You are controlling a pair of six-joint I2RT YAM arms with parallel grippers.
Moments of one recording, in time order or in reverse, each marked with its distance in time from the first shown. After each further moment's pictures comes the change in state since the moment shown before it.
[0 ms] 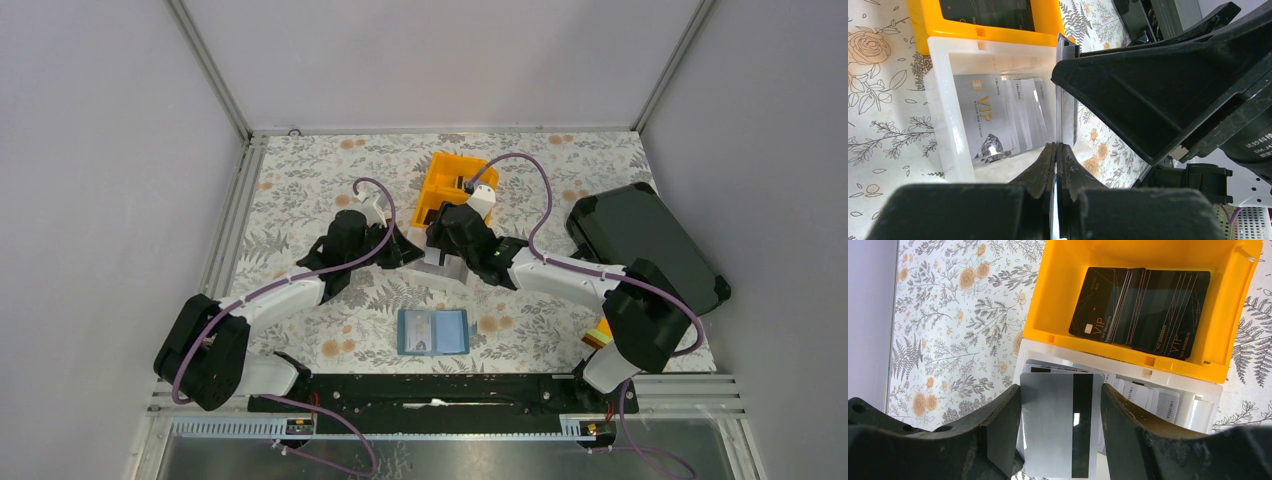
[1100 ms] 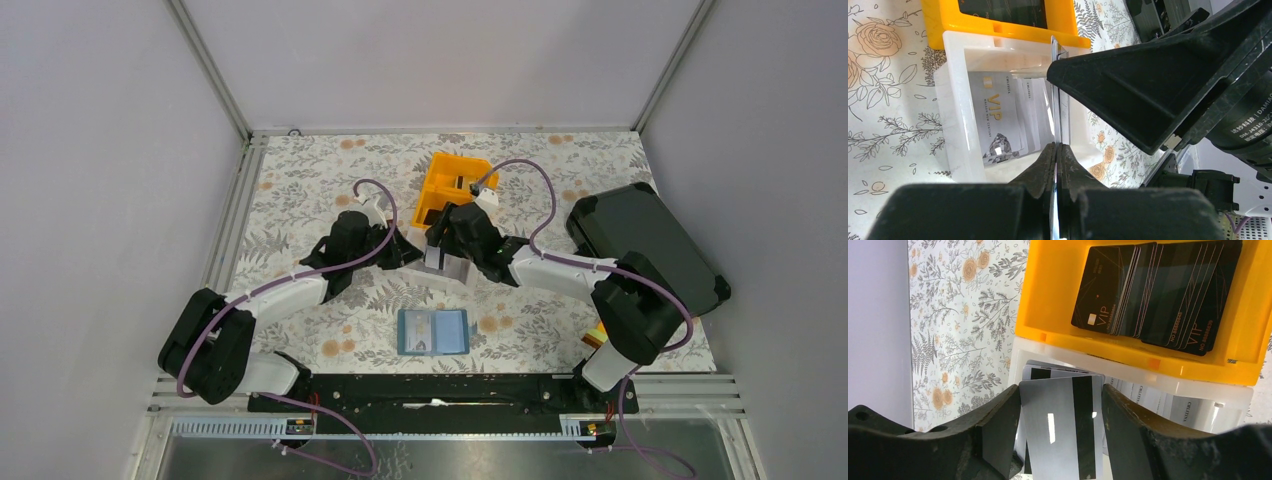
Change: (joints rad) left arm 0.001 0.035 -0.003 0.010 -0.022 -0.014; right arm -0.064 0.044 -0.044 0.082 -0.137 0.075
